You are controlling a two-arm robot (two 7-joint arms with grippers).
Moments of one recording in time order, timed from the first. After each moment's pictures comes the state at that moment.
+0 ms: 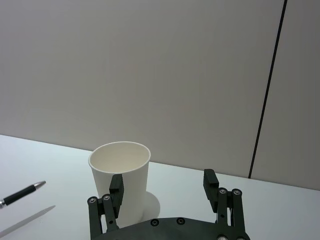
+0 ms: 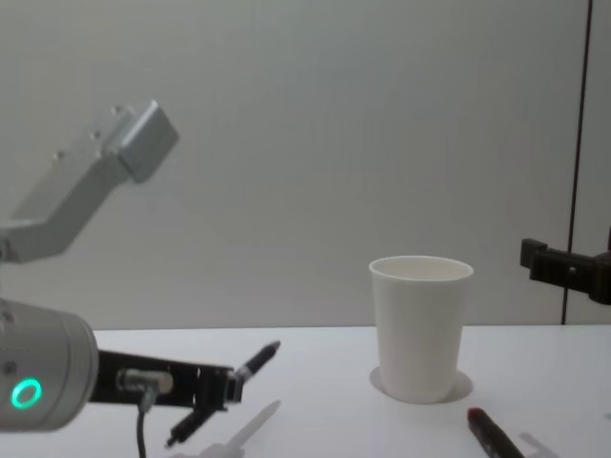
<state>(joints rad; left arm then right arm) -0.12 0.34 0.30 -1.81 -0.41 0.71 -0.08 -0.01 0.34 -0.23 -1.77 0.29 0.03 0.07</state>
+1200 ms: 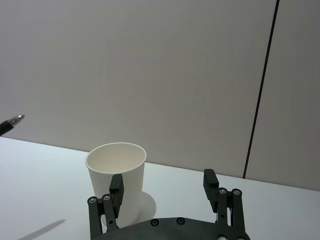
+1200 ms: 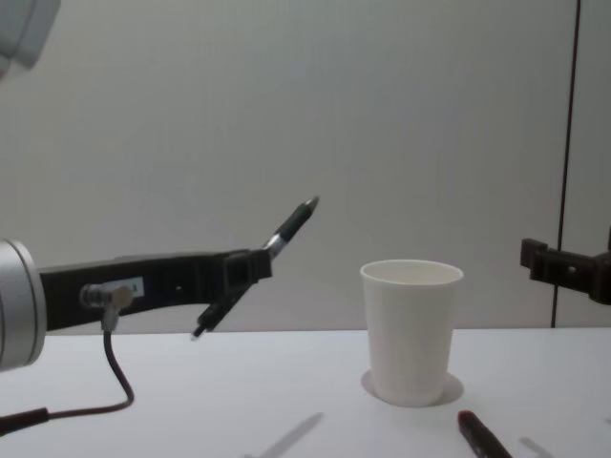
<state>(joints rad) -0.05 0.42 0.24 -1.83 -0.53 0.30 -0.33 -0.01 0.34 -0.23 -1.77 0.29 0.03 0.07</state>
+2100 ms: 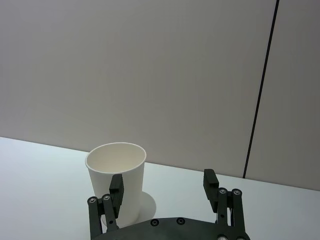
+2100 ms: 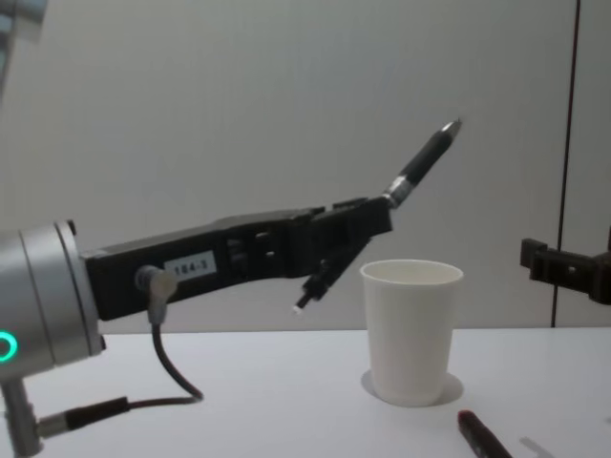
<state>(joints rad) -0.11 0.39 0.29 -1.75 -0.58 0.14 -0.70 -0.01 0.34 -0.23 -1.77 0.29 0.03 0.07</state>
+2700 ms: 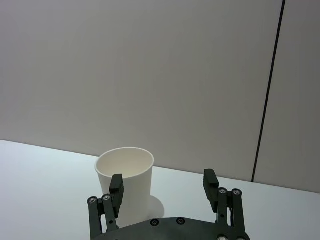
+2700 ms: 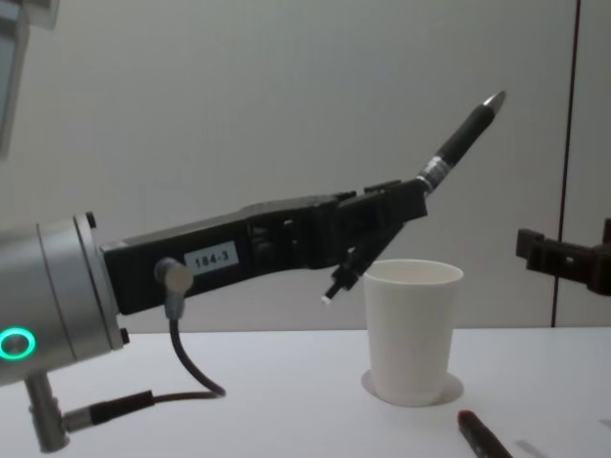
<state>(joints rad) -0.13 0.38 0.31 -1.72 -0.59 0.11 -0.78 -0.02 0.34 -0.22 -1.78 0.32 0.03 0.09</state>
